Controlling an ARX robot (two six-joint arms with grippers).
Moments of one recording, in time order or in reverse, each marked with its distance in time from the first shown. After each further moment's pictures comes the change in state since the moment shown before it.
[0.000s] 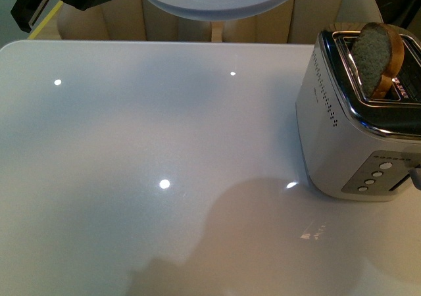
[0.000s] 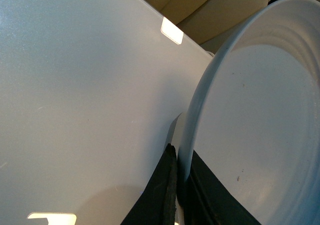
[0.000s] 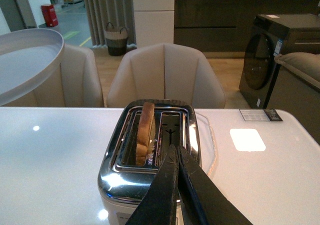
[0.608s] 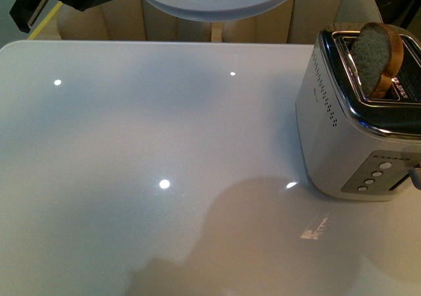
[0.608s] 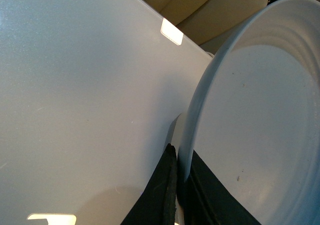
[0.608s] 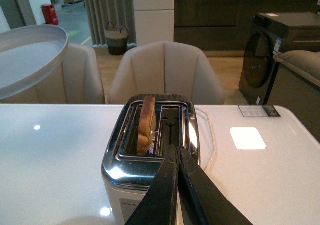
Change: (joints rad) left arm 0.000 -0.002 0.000 0.000 0.000 0.000; right arm 0.000 -0.276 0.000 -0.283 0.001 0.002
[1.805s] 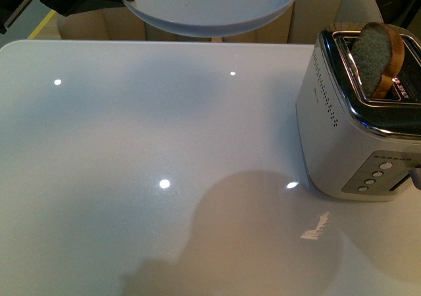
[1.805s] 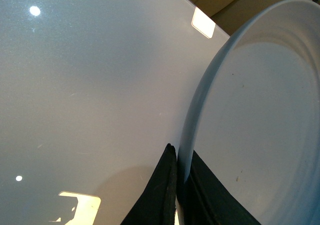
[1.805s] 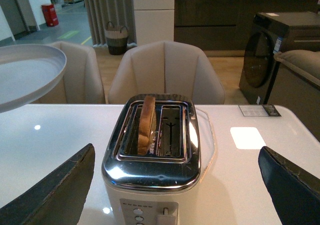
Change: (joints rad) left arm 0.002 0.000 0.058 -0.185 -0.074 0.026; right arm 0.000 -0.003 0.000 -0.002 0.000 0.002
